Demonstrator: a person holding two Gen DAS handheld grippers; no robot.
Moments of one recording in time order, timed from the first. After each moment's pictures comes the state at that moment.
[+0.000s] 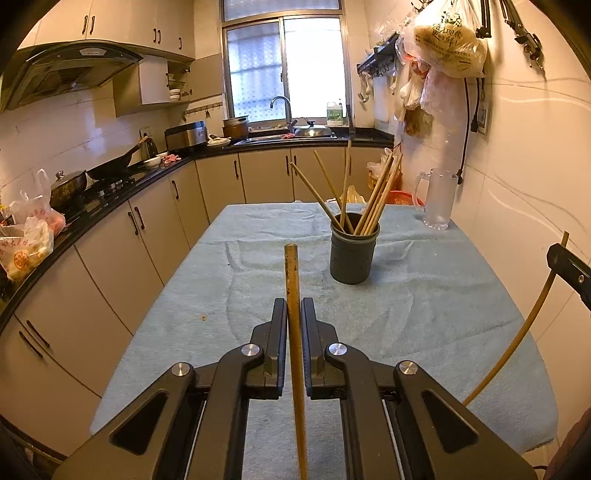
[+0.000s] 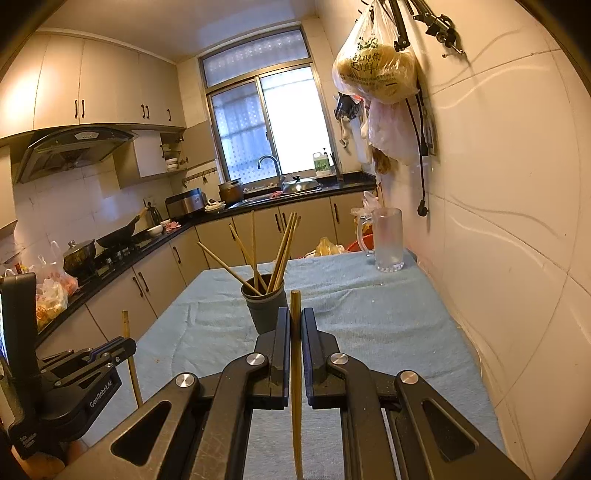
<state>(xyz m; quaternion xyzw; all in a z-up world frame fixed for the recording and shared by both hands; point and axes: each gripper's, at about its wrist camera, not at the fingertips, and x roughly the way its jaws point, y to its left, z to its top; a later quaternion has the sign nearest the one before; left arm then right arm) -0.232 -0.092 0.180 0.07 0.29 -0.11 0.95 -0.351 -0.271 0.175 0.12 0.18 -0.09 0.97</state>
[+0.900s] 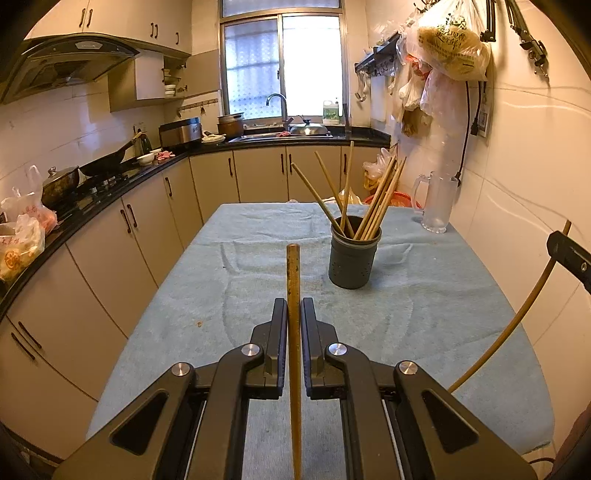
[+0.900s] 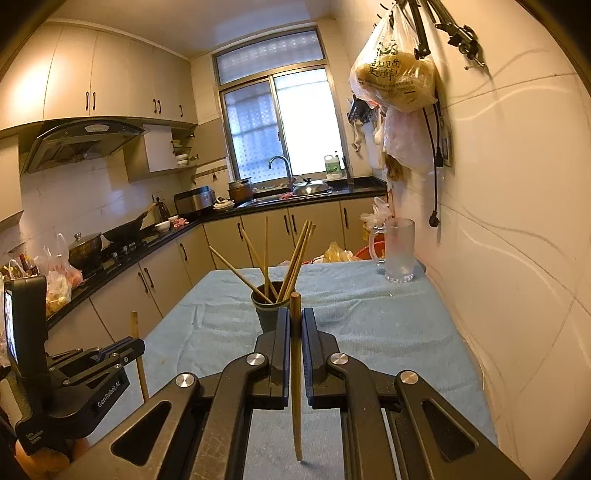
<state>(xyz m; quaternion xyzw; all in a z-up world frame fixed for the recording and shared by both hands) -0.212 -0.090 0.179 0.06 0.30 -0.13 0.94 -0.332 -0.264 0.185 0.10 0.18 -0.07 0.98</state>
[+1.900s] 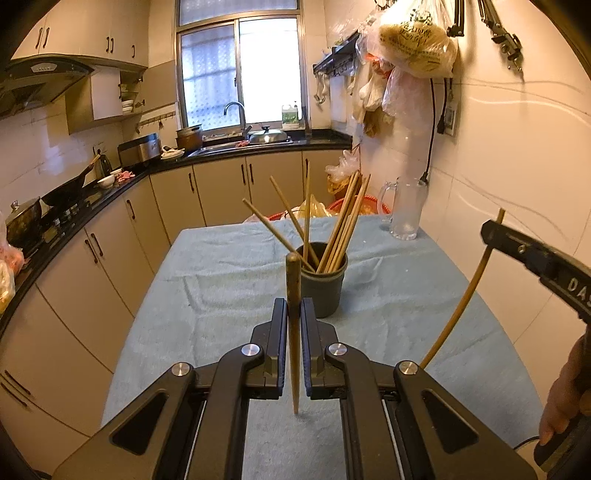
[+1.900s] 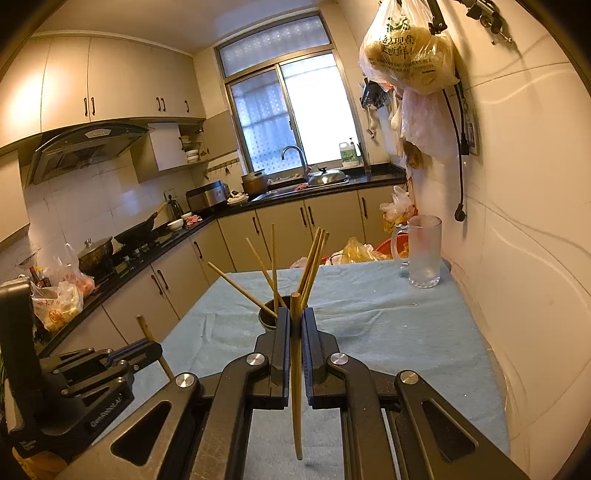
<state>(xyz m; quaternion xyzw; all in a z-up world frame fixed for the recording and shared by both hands) -0.173 -0.111 0.206 0.09 0.28 -0.21 0.93 -0.265 -0.293 0.195 0.13 0.20 -0.03 0.97</state>
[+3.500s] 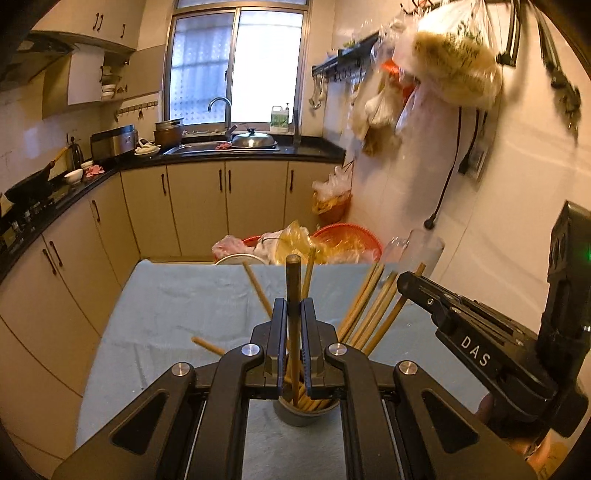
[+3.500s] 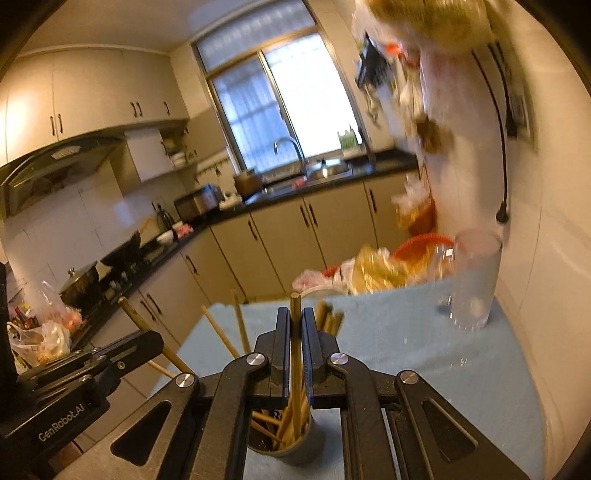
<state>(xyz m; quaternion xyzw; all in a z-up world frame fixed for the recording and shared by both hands) -0.009 -0.181 0.230 0.04 0.30 -0.24 0.92 -0.067 -0.342 0.183 0.18 0.23 -0.02 0.96</state>
